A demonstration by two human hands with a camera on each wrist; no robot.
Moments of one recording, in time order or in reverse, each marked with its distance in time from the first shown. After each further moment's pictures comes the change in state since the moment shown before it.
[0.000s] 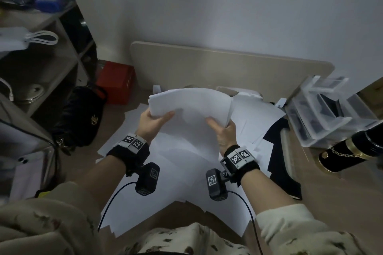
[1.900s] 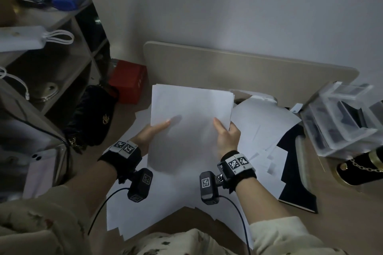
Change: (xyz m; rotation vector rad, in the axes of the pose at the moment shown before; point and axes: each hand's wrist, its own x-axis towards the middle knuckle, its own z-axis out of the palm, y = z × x) left_hand 0.005 -0.003 -0.050 0.030 -0.296 -0.377; right_hand 0.018 0.031 0.034 -0.040 0.193 -0.039
